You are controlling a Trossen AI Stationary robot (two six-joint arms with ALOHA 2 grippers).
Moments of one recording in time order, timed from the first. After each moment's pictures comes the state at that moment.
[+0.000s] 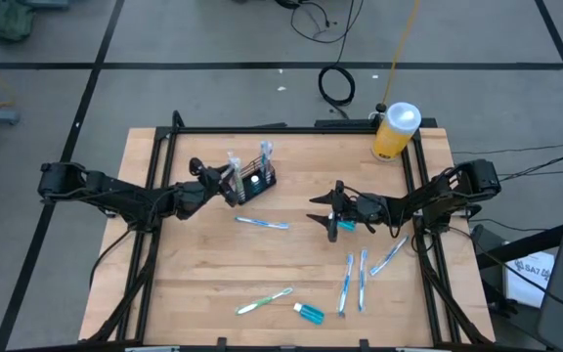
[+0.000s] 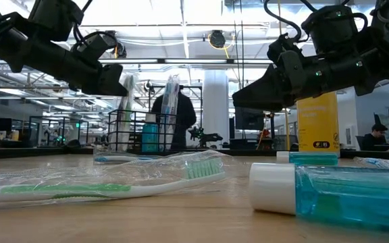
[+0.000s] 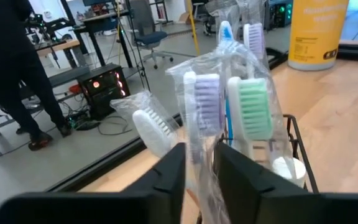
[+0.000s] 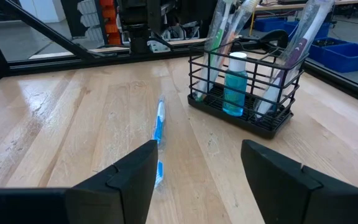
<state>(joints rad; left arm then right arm) 0.04 1.18 0.27 0.67 -0.81 -0.03 0.03 1.58 0.34 1.06 0.21 0.10</state>
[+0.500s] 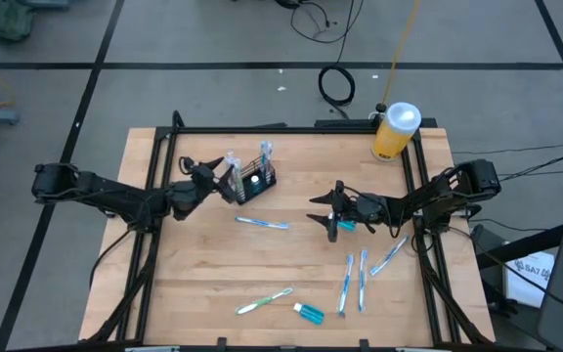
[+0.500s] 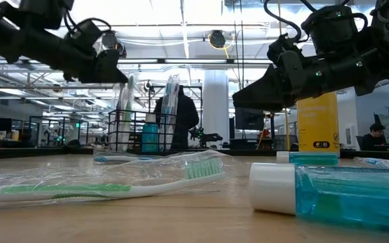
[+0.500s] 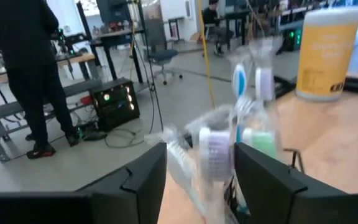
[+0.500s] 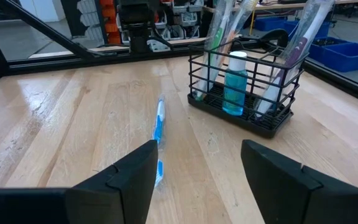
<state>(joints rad) 0.00 1.08 0.27 0.68 -0.90 0.01 0.03 1.58 0.34 1.06 0.21 0.10</state>
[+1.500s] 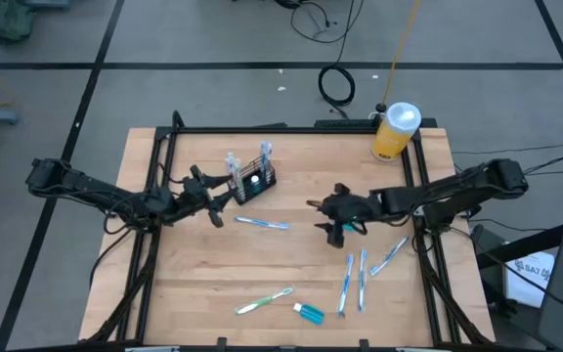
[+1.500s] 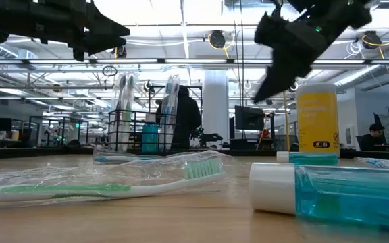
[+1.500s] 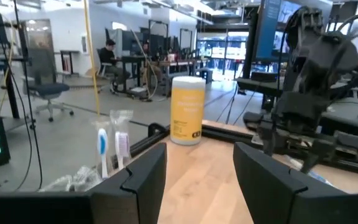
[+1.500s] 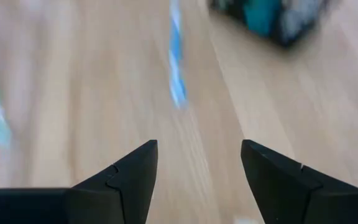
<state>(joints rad) -0.19 0.91 0.27 0.76 -0.63 0.00 0.11 1.33 0.77 -0.22 0.19 0.25</state>
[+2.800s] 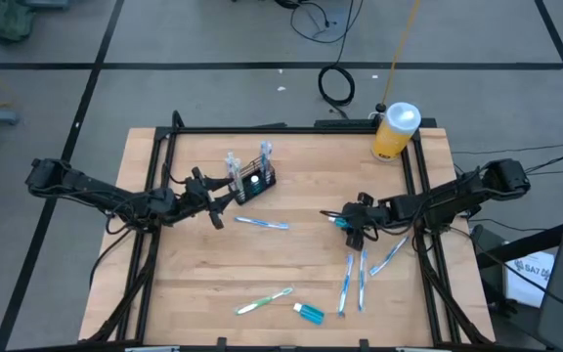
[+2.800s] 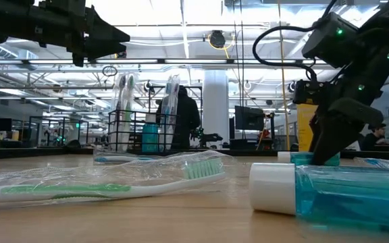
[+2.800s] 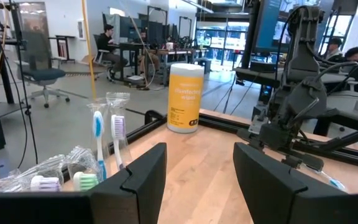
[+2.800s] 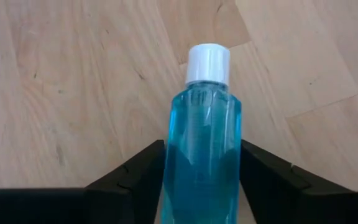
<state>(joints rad) -0.19 0.91 0.27 0.70 -0.62 -0.06 0.11 1.35 0.38 -0.13 0.16 0.40</state>
